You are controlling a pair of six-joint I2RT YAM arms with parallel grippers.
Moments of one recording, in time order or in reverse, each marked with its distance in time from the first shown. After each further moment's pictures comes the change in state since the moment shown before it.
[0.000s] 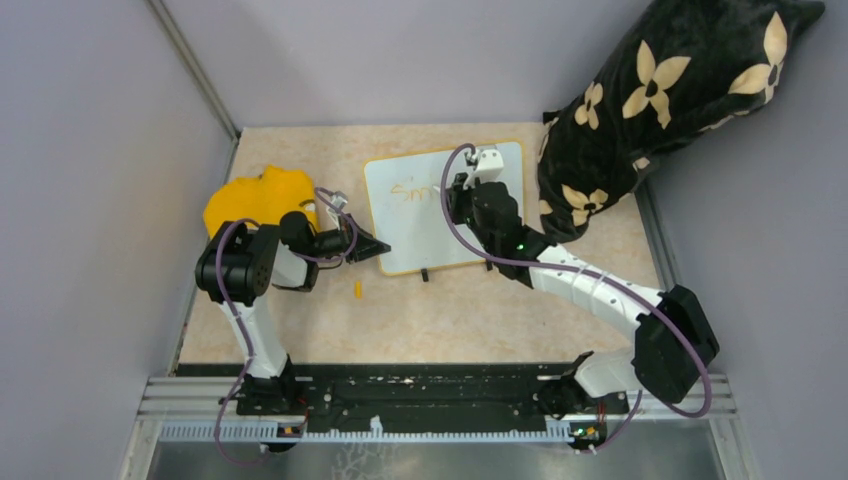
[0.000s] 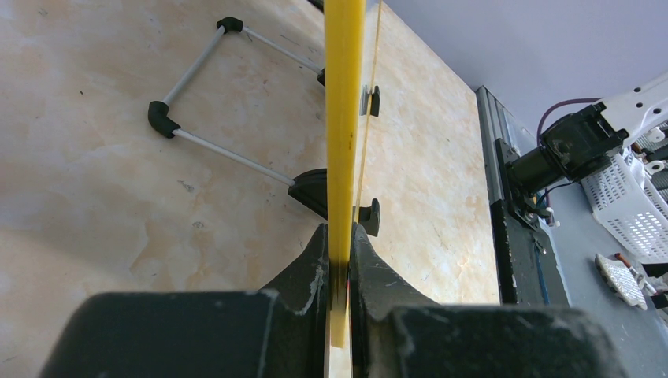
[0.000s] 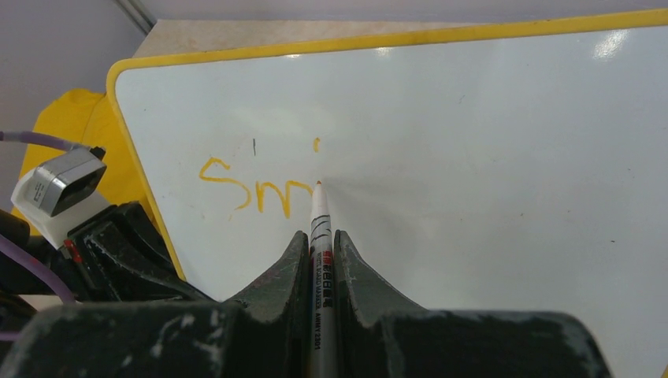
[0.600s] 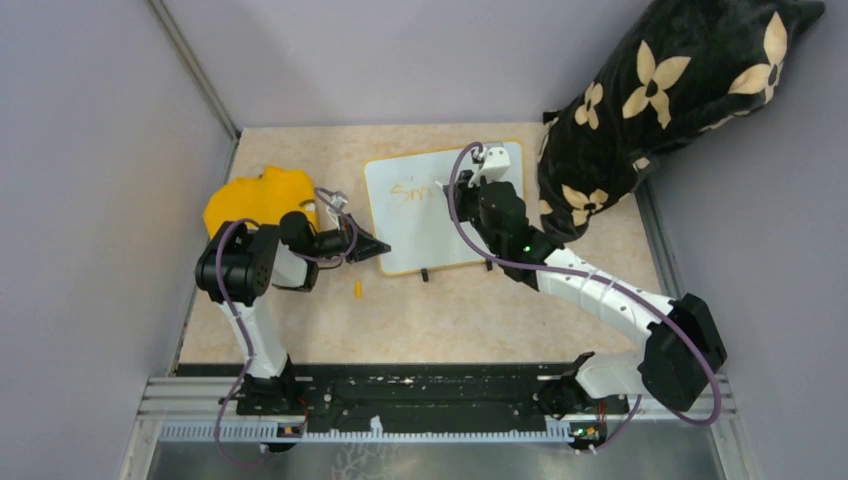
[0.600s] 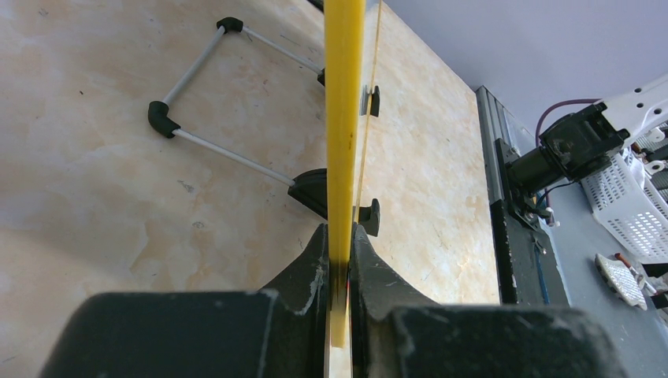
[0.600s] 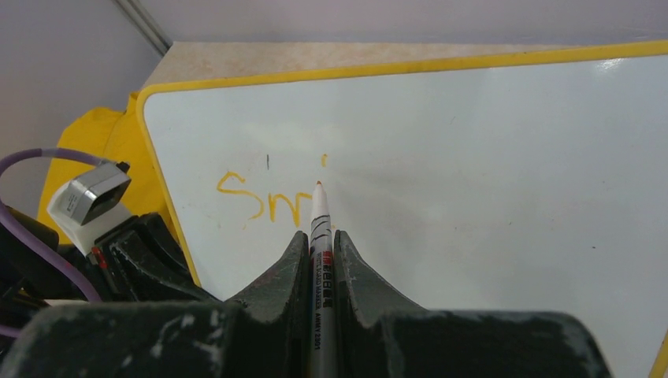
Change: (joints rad) left arm 0.000 0.000 0.000 0.000 0.000 0.000; right arm 0.001 -0.046 0.001 0.011 0.004 -0.001
